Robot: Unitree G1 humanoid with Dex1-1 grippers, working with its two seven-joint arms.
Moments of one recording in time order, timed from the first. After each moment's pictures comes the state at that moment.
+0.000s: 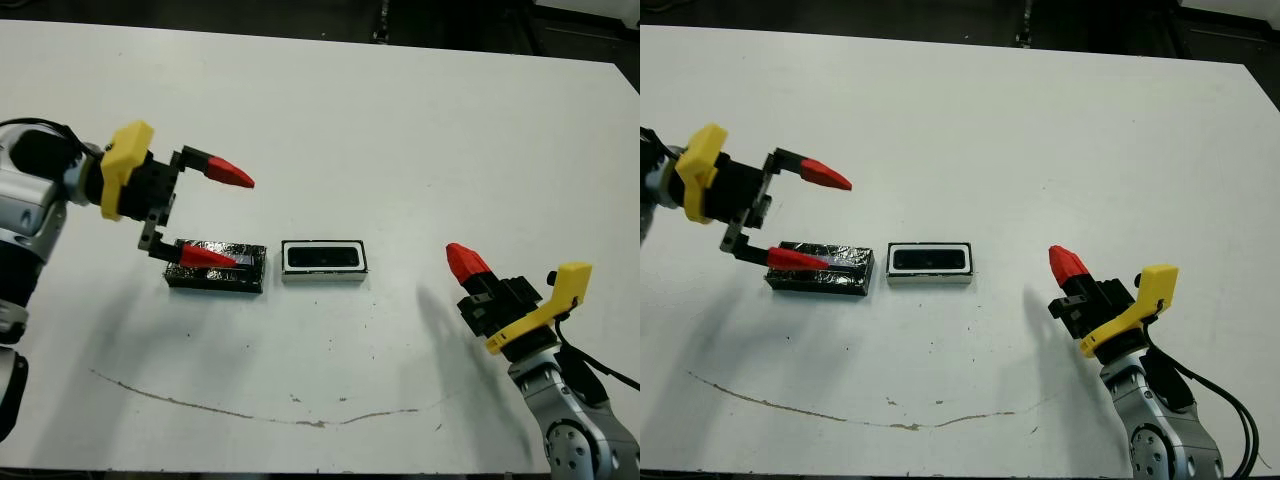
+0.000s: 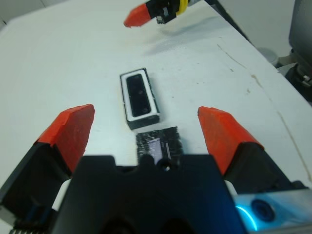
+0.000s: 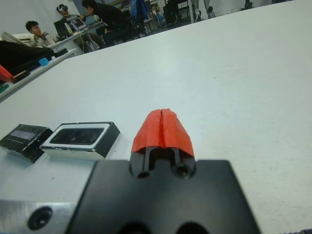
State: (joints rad) left arm -0.80 0.81 -0.36 0.54 -0.50 -0.12 -1.61; right arm 0.12 -0.20 -0.17 -0.37 0.54 0.38 0.39
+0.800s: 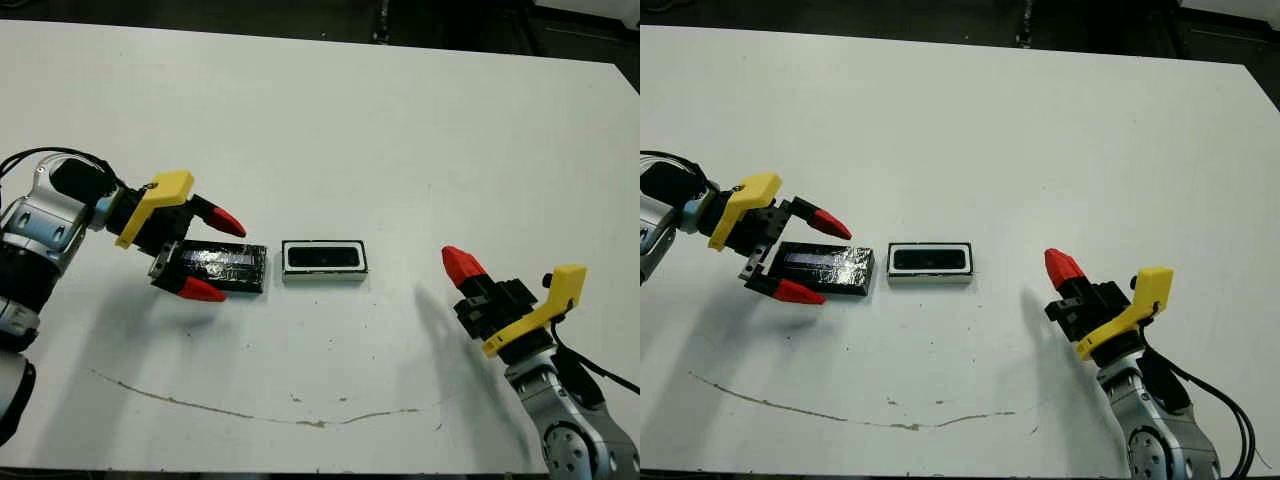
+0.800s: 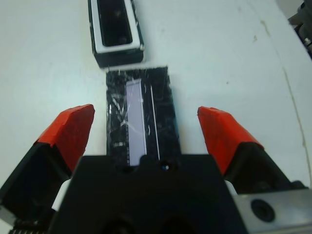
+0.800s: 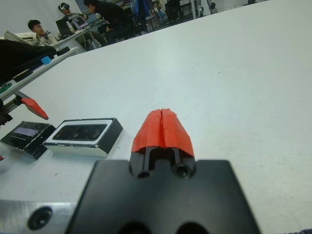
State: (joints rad) left arm -0.81 0.79 -0.43 0.63 -0.22 -0.06 -1.61; right arm 0.13 -0.20 -0.15 -0.37 0.54 0.38 0.38
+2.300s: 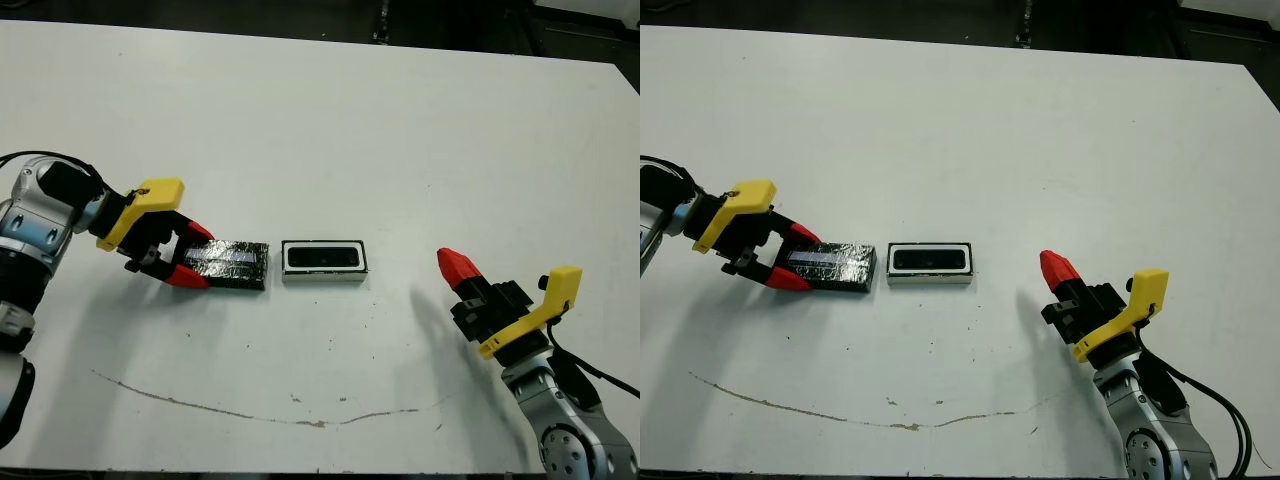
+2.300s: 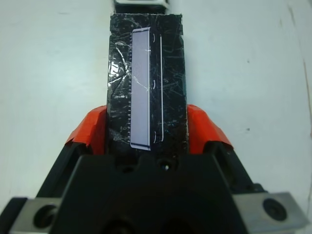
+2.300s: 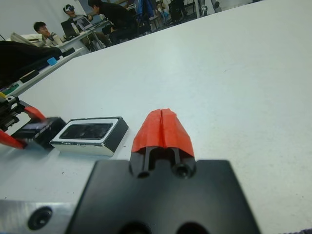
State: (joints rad) left arm -0.78 0.78 -0.29 0.69 -0.14 0.02 -1.61; right arm 0.14 -0.20 -0.14 -0.37 0.56 0.37 0.39
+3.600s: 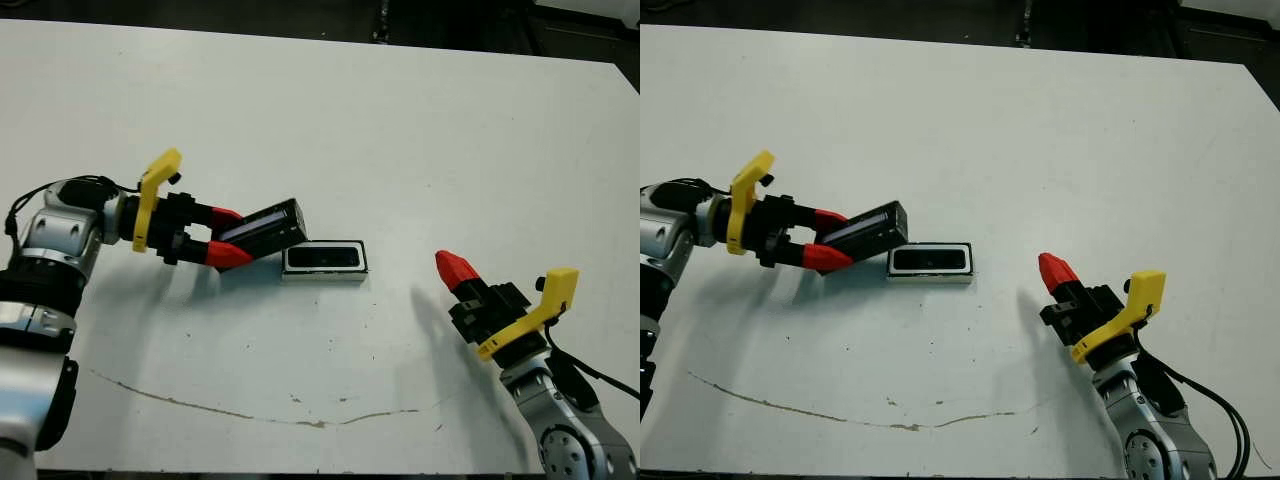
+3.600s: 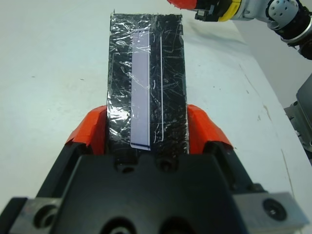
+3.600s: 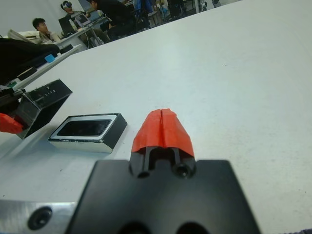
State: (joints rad) left arm -0.75 0.61 -0.17 0.68 -0.25 0.22 -1.58; right arm 0.14 -0.21 -0.12 -0.37 0.56 0.38 0.37
